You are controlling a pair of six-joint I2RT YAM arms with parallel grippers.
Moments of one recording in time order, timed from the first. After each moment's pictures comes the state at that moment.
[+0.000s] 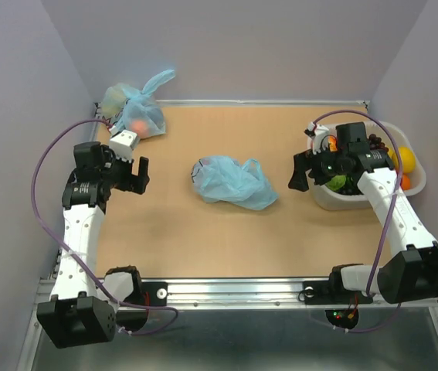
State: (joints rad) left arm 0.12 1.00 0.98 -0.66 0.37 0.30; right arm 0.11 1.27 1.19 -0.86 -0.53 -0.20
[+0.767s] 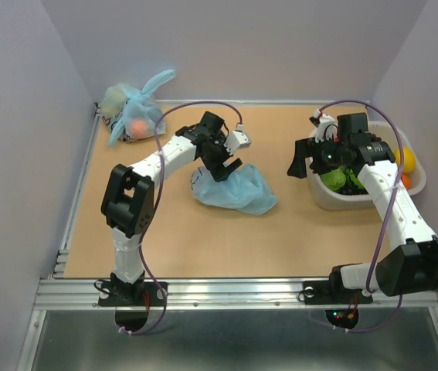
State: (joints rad) left arm -0.55 1.91 1.60 -0.65 0.26 0.51; right arm 0.11 1.32 1.29 -0.84 -0.48 -0.05
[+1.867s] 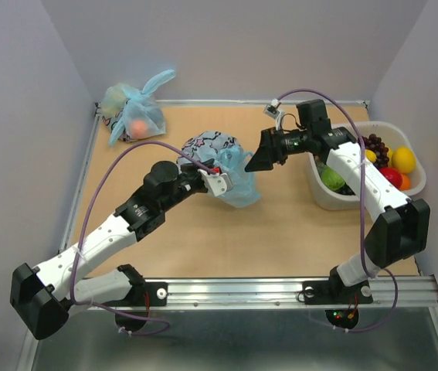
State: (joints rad) left arm -0.77 1.00 0.82 0.02 0.07 0.79; right arm 0.32 1.55 1.43 -0.61 -0.98 0.14
